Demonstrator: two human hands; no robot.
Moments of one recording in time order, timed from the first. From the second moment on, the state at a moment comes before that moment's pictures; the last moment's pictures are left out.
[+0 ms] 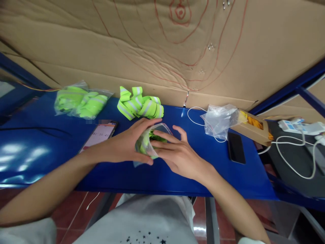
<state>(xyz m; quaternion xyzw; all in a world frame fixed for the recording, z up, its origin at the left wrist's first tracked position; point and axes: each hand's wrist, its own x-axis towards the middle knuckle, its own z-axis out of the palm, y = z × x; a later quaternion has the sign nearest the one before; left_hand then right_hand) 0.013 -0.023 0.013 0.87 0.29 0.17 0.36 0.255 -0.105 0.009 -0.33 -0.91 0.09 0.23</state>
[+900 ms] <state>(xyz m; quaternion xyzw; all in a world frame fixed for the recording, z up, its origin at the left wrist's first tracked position) 0.026 -0.033 -0.033 0.52 0.30 0.29 0.74 0.294 -0.090 -0.013 -0.40 -0.77 0.33 0.38</state>
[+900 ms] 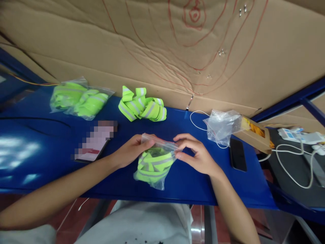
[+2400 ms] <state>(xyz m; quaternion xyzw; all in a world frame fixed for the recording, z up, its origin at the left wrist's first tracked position) 0.035 -0.036 -0.046 0.41 0.37 0.39 0.73 0.272 -0.088 -0.048 -0.53 -0.50 0.49 0.47</state>
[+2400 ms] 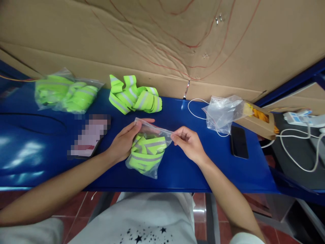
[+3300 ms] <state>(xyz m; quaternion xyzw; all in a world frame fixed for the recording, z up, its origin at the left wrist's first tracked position) 0.039 -0.051 -0.051 0.53 0.38 0.32 0.69 0.263 -0.090 -0.050 -0.53 -0.55 0.48 0.43</state>
